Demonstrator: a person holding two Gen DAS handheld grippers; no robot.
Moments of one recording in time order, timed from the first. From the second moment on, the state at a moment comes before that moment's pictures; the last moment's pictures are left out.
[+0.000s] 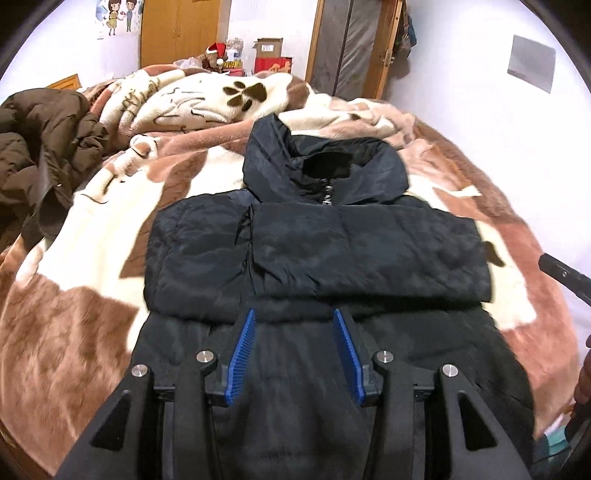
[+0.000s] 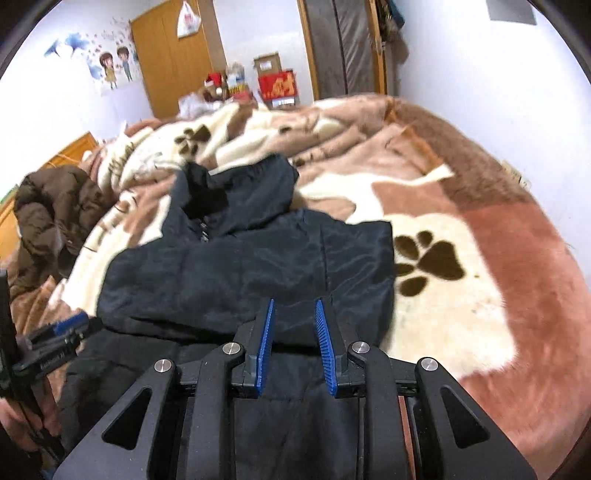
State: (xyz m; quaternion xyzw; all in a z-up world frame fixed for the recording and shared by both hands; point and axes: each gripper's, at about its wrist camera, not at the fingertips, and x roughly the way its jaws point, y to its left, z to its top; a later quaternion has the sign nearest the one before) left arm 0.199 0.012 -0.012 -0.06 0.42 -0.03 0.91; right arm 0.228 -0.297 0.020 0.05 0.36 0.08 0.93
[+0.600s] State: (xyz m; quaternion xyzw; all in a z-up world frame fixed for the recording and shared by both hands) left arm 0.072 0.001 0.016 -0.08 0.41 -0.06 0.90; right arm 0.100 -0.247 0.018 0.03 0.34 0.12 0.93
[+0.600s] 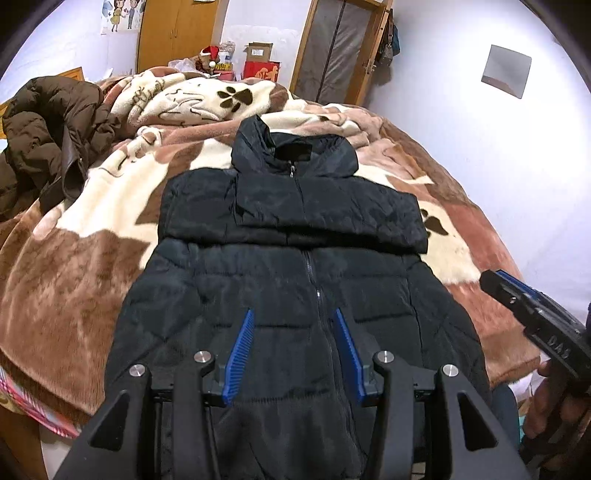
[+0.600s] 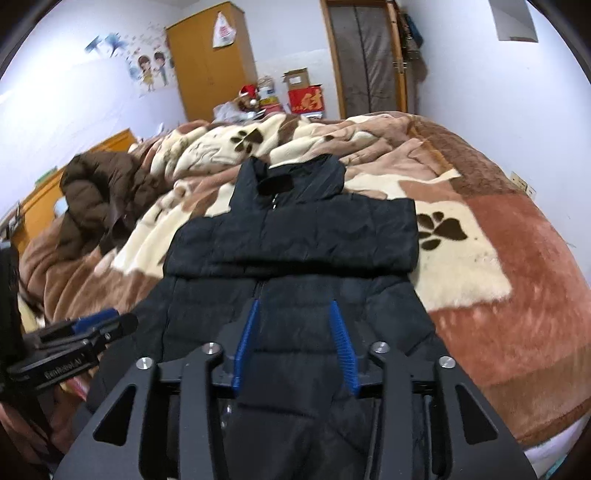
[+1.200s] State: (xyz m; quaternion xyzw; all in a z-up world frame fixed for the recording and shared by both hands) left arm 0.114 0.004 0.046 -0.06 0.39 -0.04 0.92; right arm 0.157 -0.236 0.056 -0.01 0.30 0.11 0.95
